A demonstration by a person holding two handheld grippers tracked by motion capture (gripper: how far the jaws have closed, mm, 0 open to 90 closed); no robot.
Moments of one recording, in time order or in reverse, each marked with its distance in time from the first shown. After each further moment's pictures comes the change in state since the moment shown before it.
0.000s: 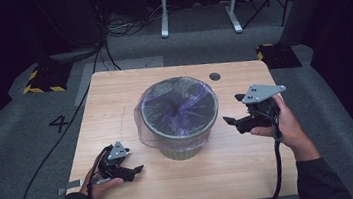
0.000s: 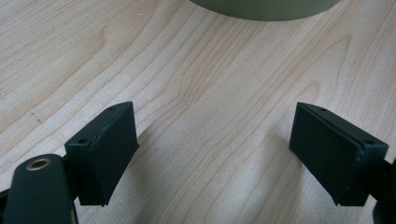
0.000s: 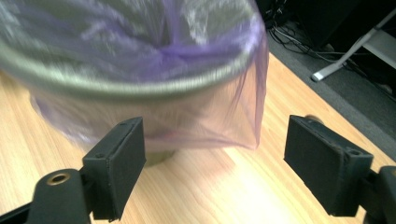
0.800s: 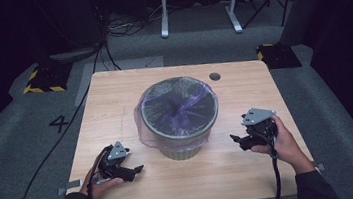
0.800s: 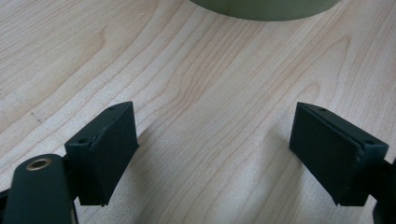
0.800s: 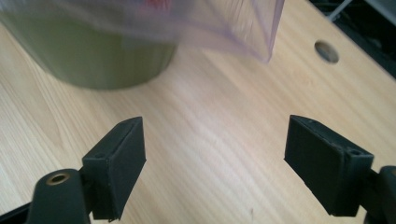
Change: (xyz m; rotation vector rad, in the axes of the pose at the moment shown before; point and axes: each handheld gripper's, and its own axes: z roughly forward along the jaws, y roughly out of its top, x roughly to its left) left arm 0.000 0.000 0.000 0.000 -0.001 -0.001; right arm 0.012 -0.078 0.036 0.162 -0.067 -0.002
